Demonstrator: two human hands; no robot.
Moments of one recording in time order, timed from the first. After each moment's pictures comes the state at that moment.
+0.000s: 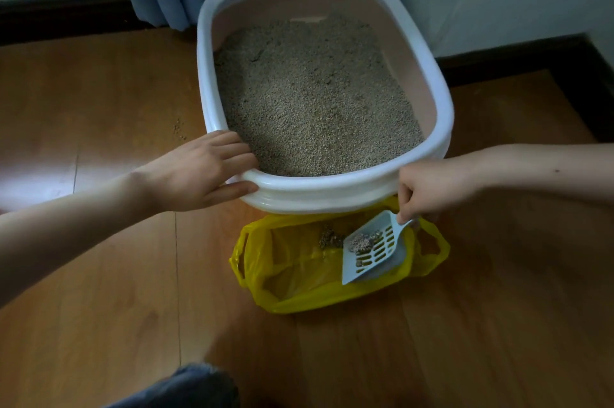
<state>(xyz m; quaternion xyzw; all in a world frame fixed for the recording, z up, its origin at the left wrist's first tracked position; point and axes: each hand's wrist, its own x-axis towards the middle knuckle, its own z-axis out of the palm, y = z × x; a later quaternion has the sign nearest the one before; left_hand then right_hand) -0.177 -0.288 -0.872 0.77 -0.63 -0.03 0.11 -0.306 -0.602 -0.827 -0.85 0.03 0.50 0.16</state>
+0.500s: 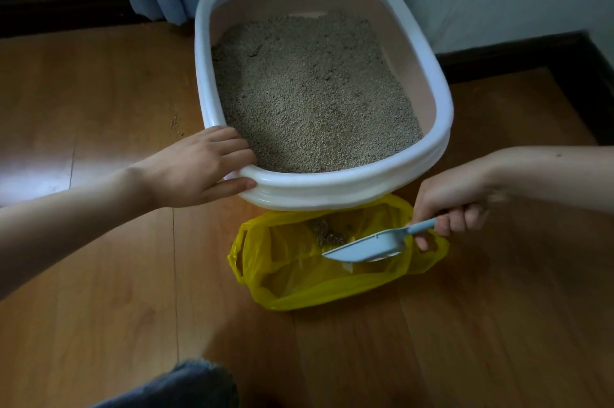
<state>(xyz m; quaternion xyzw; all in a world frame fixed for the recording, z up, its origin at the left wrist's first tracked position) -0.176 -0.289 -0.873 0.77 -0.63 -0.02 0.11 -0.314 -0.623 -0.835 -0.61 0.26 0.68 0.31</state>
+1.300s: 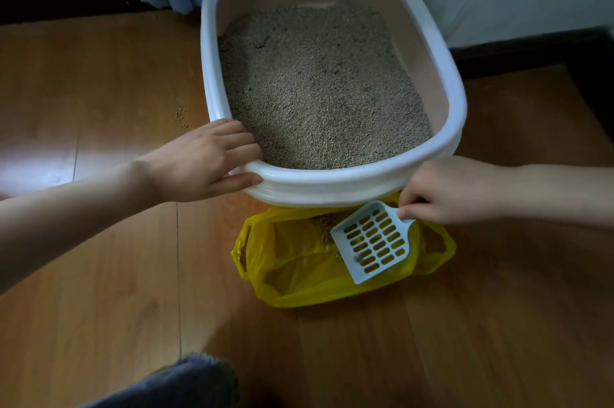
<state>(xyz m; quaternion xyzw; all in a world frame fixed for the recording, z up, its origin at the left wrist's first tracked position) -0.175 -0.289 -0.878 0.77 -0.63 -0.02 0.10 -0.321 -0.613 -0.838 -0.92 -0.17 0.34 0.05</state>
